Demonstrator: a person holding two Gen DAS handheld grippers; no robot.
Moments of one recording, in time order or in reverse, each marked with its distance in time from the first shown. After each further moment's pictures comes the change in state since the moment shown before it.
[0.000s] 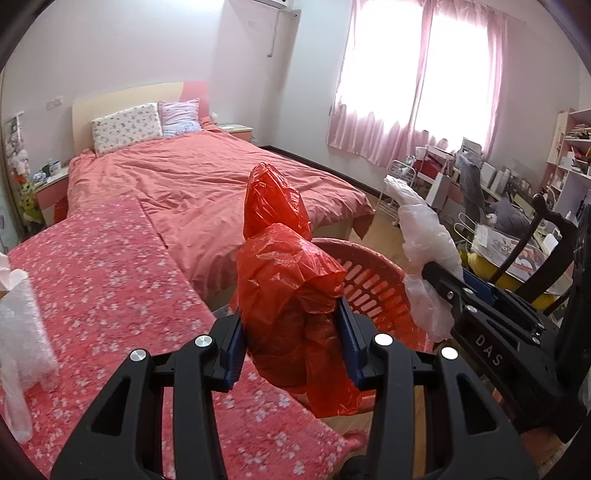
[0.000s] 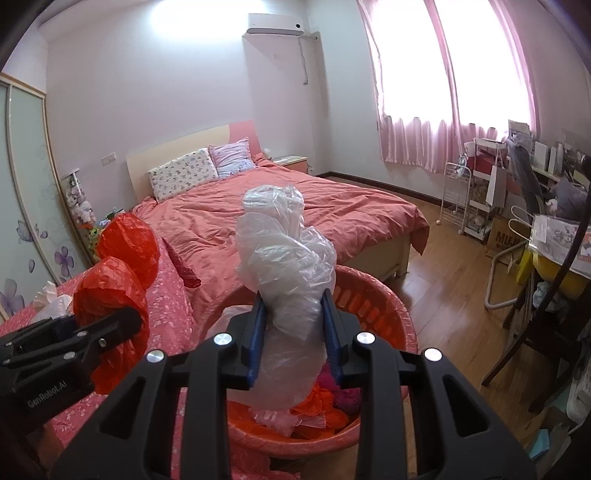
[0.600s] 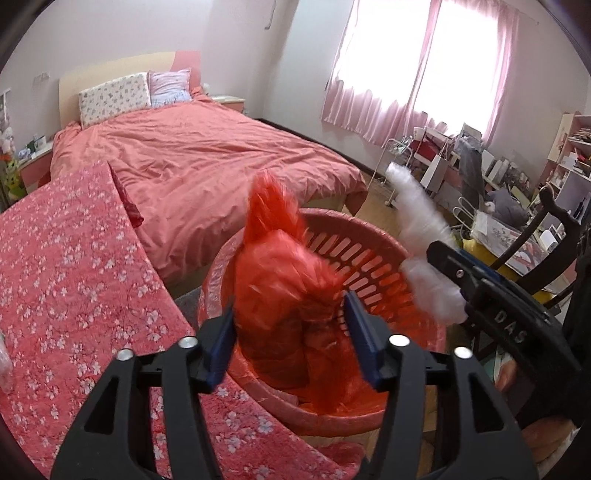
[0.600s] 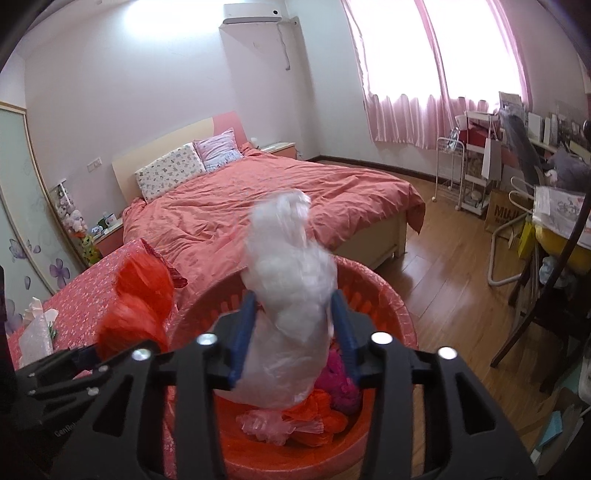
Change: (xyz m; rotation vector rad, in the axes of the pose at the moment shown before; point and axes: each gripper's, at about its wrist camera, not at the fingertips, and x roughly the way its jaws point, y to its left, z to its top) left arm 0.048 -0.004 -0.007 -0.048 0.107 -0.037; right arm 0.047 -0.031 0.000 0.079 0.057 -0.008
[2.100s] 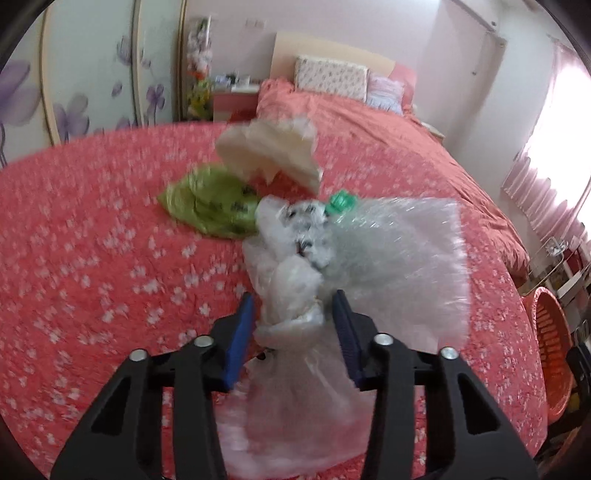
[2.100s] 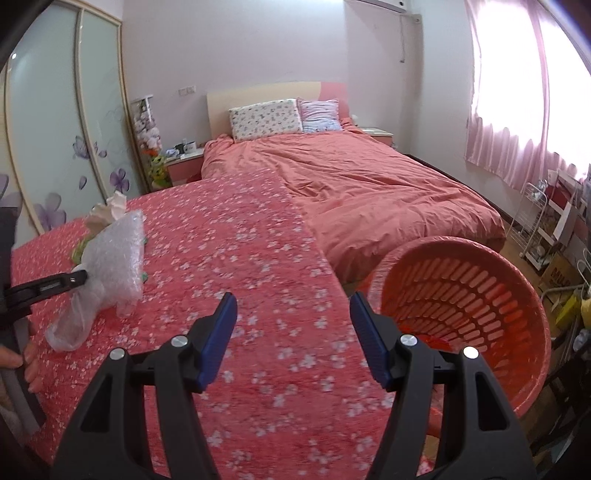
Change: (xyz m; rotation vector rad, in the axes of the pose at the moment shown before) left arm -0.144 0.294 -0.080 -0.512 -0.031 0.515; right arm -0.014 0.214 -0.071 -0.359 0.101 0.207
